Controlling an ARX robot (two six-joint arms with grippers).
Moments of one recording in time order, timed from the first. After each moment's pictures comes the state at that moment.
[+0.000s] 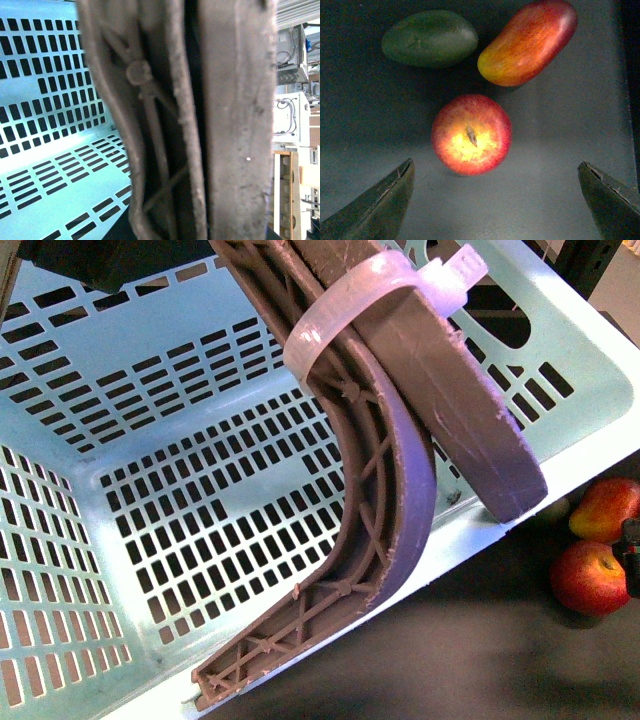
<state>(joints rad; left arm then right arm) -0.59 1.32 0.87 -0.07 0.13 -1.02 -0.13 1.99 0.51 0.61 0.06 -0.16</state>
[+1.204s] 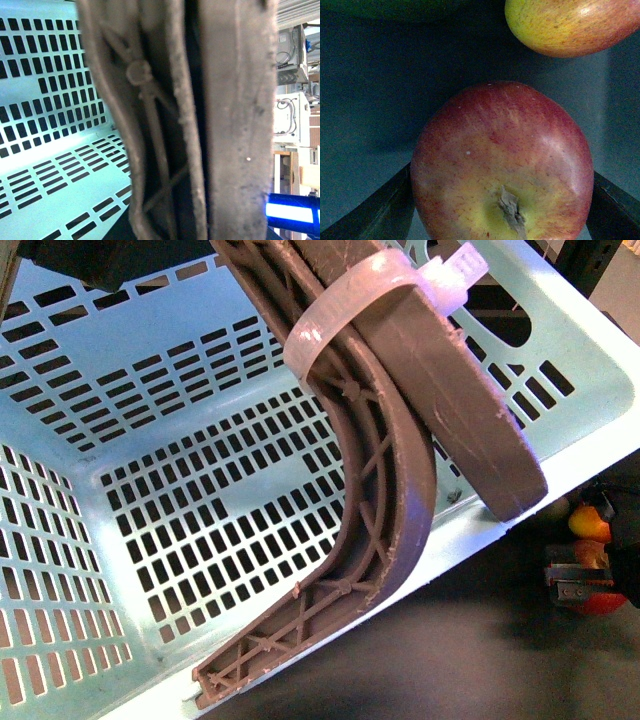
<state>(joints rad) -0.59 1.32 0.87 -0.07 0.13 -1.02 -0.06 2.41 0.83 0.51 0.14 -0.06</state>
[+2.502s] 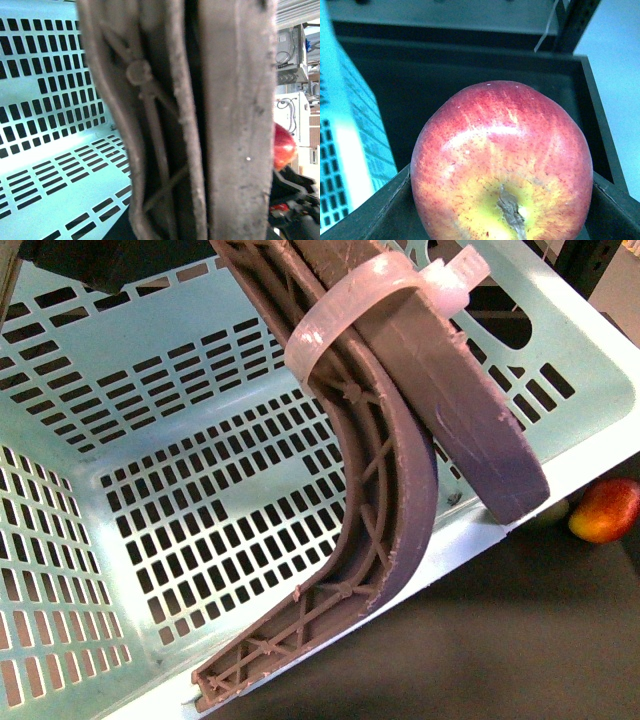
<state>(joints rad) -0.59 1.32 0.87 -0.07 0.13 -1.02 0.05 1.08 0.55 0.17 -0.02 -0.08</state>
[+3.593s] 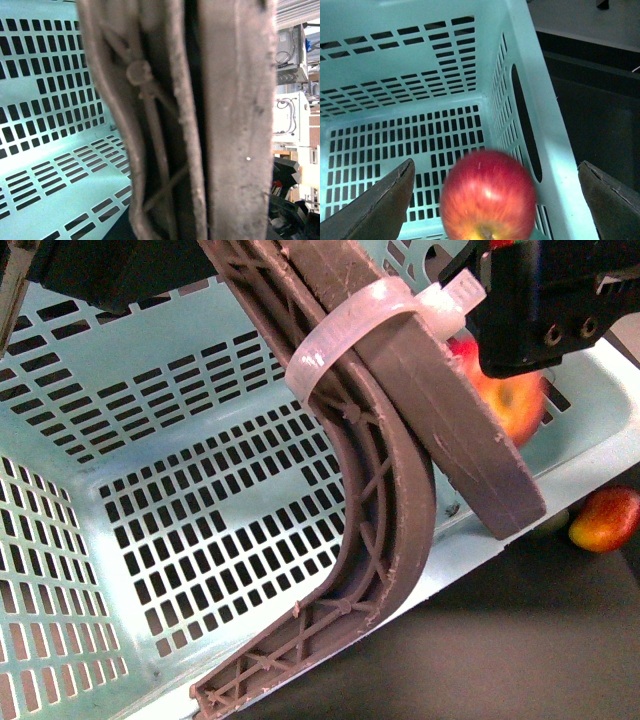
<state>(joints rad) -0.59 1.32 0.87 -0.07 0.13 -1.02 0.53 1.27 0.63 0.24 0.18 0.02</state>
